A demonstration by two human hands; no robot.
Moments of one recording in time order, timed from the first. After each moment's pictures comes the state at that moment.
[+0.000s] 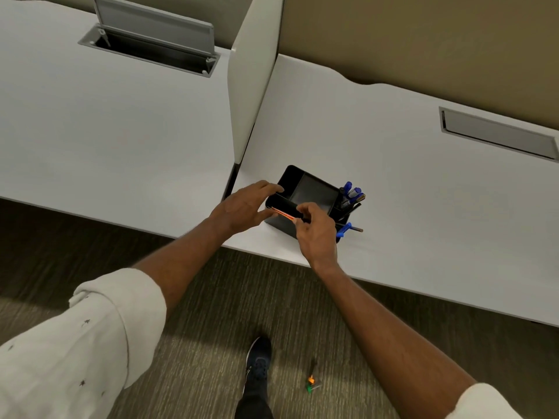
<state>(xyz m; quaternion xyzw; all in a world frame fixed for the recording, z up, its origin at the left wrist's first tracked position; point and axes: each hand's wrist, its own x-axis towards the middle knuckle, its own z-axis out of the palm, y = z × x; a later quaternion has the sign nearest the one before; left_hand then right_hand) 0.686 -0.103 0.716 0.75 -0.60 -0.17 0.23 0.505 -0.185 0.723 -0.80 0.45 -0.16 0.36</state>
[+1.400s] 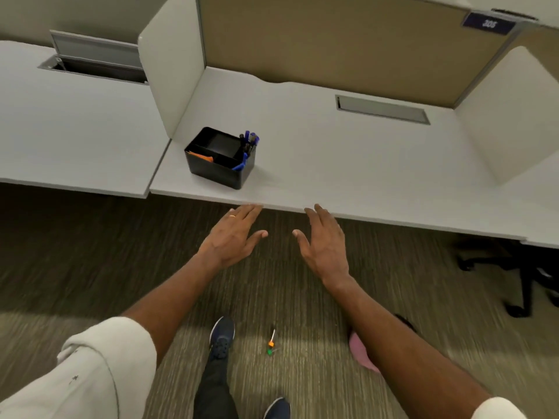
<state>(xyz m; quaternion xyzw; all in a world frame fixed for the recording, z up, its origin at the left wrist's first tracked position) 0.326 0.004 0.754 0.77 -0.61 -0.10 0.15 0.121 -0.106 0.773 -0.88 0.43 -0.12 0.15</state>
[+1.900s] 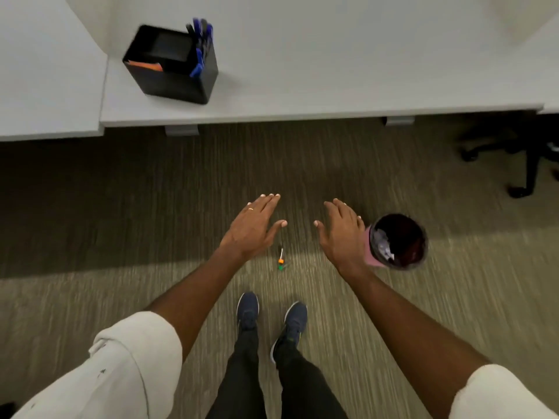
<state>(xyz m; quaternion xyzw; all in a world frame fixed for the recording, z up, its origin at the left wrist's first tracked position) 0.203 0.062 0.651 0.73 -0.63 -0.23 0.12 -0.009 -0.018 0.646 -0.81 0.57 -0.05 0.17</state>
